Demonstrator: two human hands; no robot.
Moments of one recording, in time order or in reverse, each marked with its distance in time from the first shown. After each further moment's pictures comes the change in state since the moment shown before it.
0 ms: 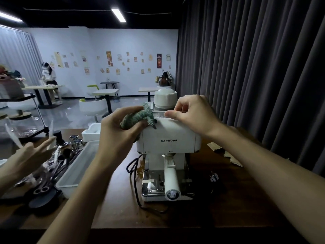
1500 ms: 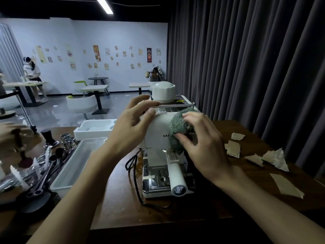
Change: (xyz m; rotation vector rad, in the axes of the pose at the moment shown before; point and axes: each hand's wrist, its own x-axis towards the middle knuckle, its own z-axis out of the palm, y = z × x) left_hand 0.028 -0.029 0.003 0.256 -0.342 0.158; right_hand -0.089 -0.008 0.035 -0.226 0.358 -0.231
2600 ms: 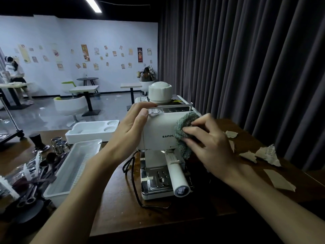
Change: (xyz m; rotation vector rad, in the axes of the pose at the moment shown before) left_hand -0.011 0.002 -0.001 -0.182 -0.090 -0.116; right_hand -0.007 0.017 -0.014 -0.012 -0.123 -0.013
